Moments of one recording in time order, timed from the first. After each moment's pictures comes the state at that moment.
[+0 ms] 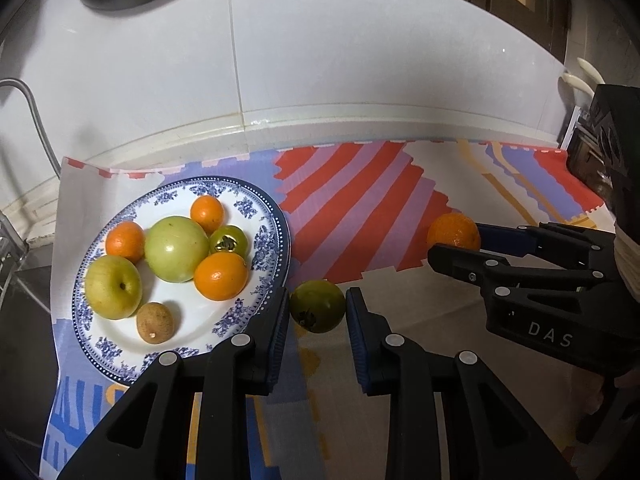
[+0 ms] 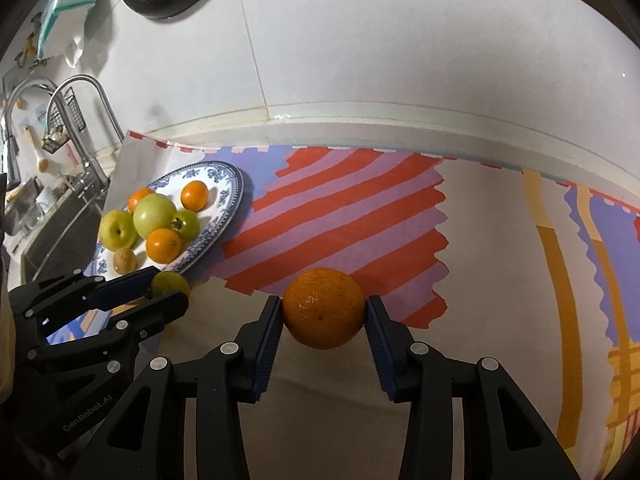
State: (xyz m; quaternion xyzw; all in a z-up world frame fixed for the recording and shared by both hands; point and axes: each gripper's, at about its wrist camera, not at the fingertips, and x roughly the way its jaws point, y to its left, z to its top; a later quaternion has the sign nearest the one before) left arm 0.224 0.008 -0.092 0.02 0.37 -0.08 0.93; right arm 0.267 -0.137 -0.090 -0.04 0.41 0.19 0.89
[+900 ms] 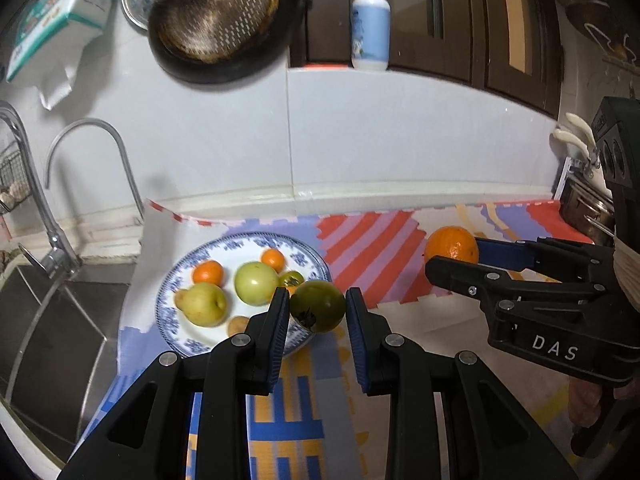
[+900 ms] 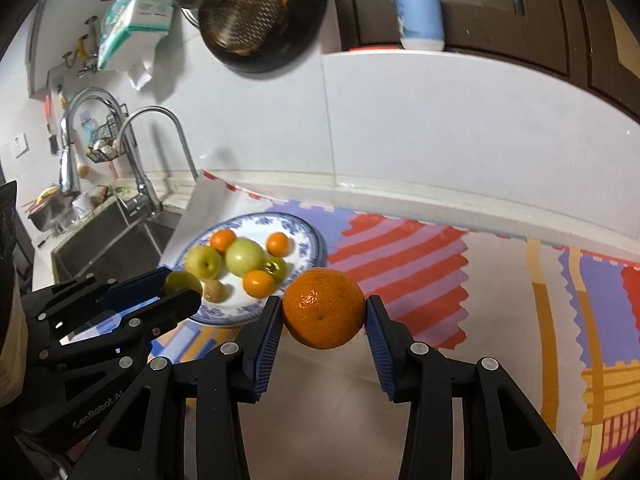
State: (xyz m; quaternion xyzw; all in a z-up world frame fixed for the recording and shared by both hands) left arm 0.147 0.041 -0.027 0.00 0.27 -0.03 0.96; right arm 0.202 -0.102 -0.013 -0.05 0.33 0.24 0.91
